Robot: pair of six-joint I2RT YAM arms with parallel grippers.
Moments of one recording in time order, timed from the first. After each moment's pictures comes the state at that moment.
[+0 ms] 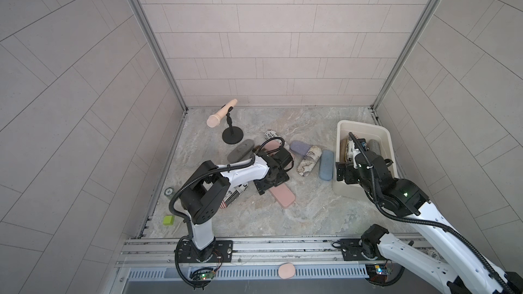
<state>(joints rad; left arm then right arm) -0.82 1.81 1.18 -0.75 -0.06 -1.28 0.54 0.76 0.91 -0.86 0.42 0.33</state>
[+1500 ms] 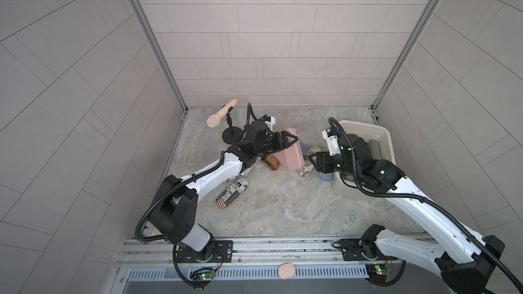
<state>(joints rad) -0.59 1.54 1.06 0.09 0.39 -0.92 0.61 1.05 1.06 -0.66 -0.04 0.46</state>
